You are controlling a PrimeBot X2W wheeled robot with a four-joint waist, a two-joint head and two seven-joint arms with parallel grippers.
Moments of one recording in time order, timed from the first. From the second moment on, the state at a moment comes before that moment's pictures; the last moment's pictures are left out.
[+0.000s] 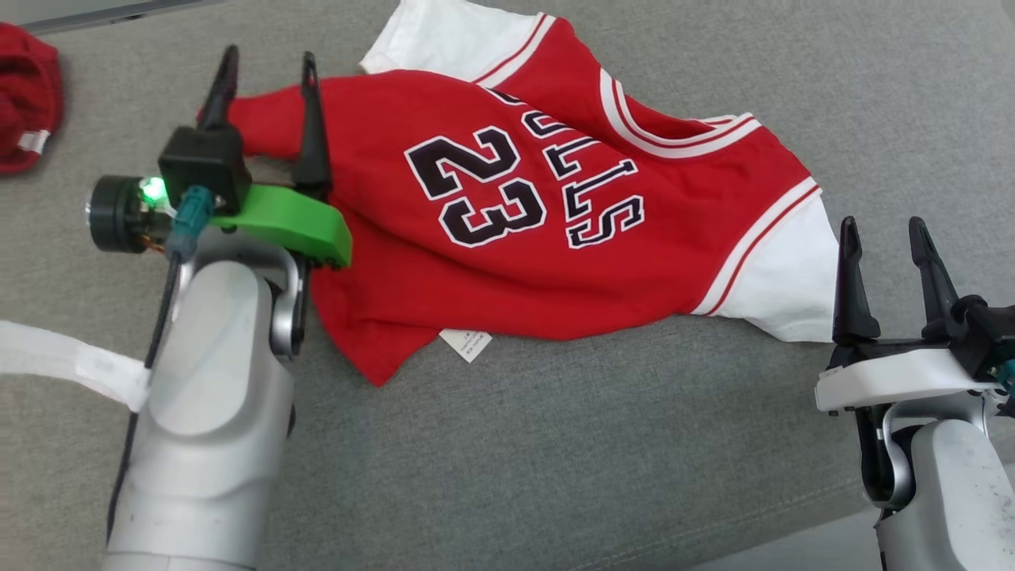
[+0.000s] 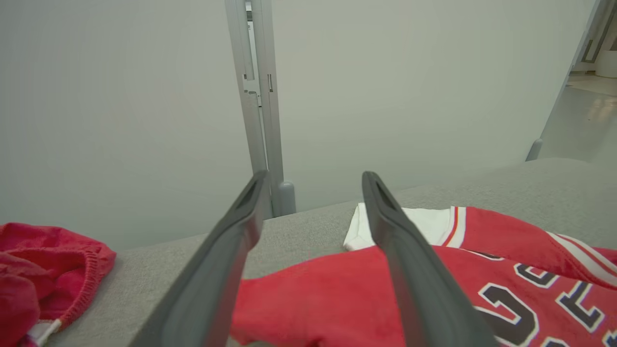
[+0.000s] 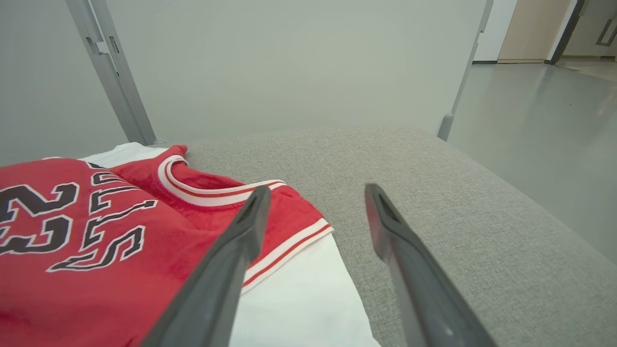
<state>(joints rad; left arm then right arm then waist) -0.74 0.06 -0.19 0.57 -0.14 0.01 -0.26 -0.24 -0.05 -0.15 0.15 0.11 0.13 -0.26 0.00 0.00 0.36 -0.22</state>
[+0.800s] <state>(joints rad) -0.36 0.05 -0.55 0.63 -0.26 -0.05 -0.26 -0.19 -0.05 -0.14 0.18 0.10 0.13 -0.26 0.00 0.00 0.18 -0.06</state>
